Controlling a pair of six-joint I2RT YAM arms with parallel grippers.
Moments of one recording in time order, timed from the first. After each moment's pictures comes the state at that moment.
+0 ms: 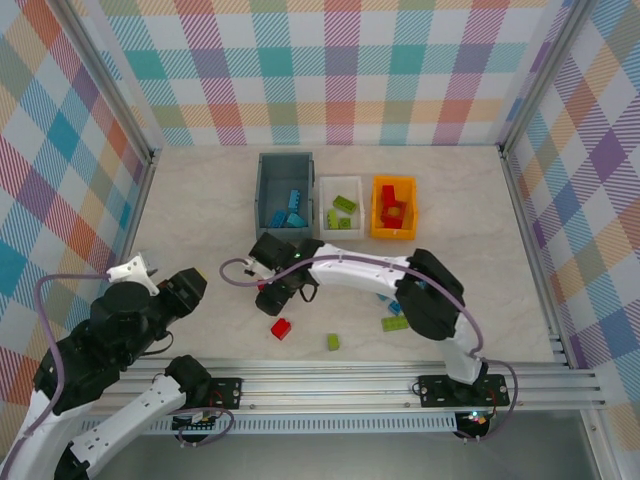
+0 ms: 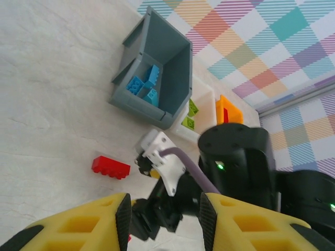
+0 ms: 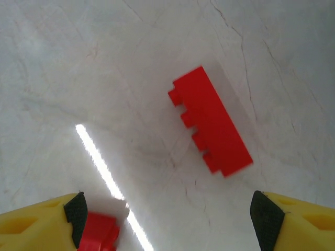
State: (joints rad) left arm -0.69 0.42 1.05 -1.11 -0.32 -0.97; right arm 1.09 2.09 1.67 -0.73 -0.01 -0.02
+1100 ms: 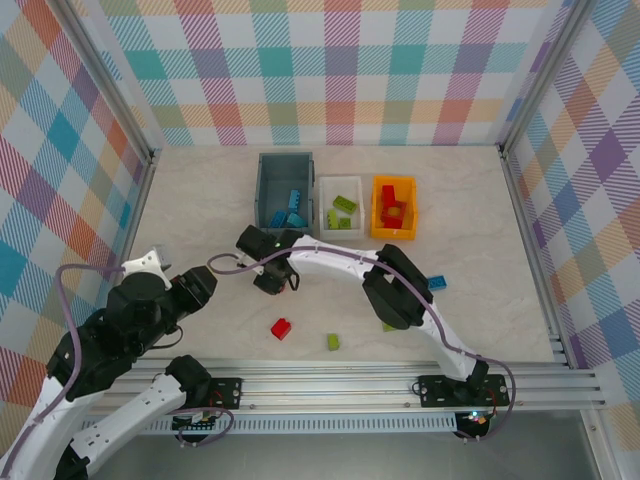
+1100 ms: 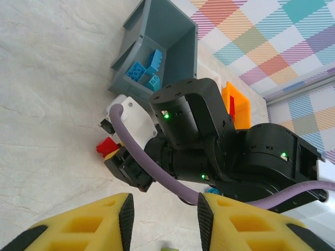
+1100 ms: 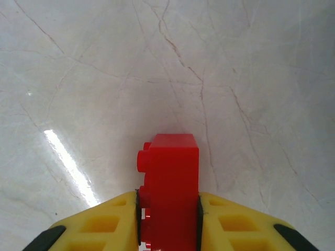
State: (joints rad) left arm -0.69 0.49 1.03 -1.07 -0.28 -0.98; right arm 1.06 2.30 1.92 -0.83 0.05 -0.07
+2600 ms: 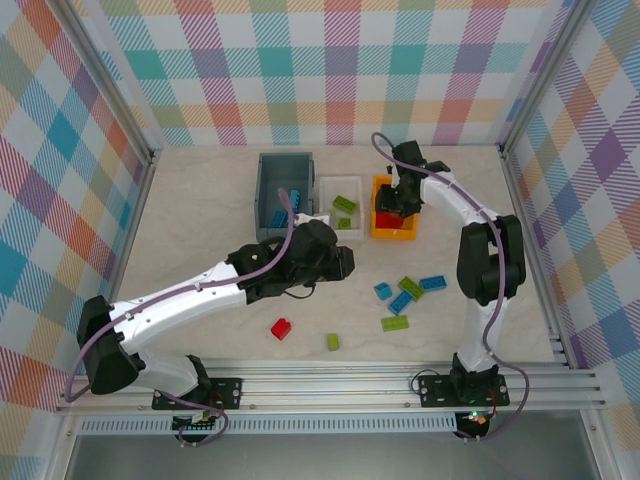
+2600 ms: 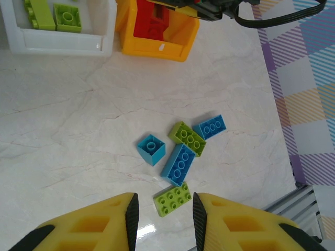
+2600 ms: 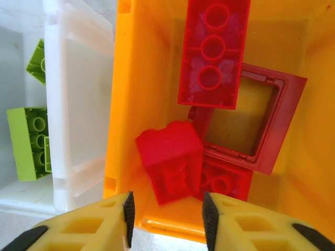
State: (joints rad) left arm -1.04 1.38 1.24 -0.58 -0.16 -0.90; right arm 0.29 1.97 1.62 -0.79 -0.12 0.29
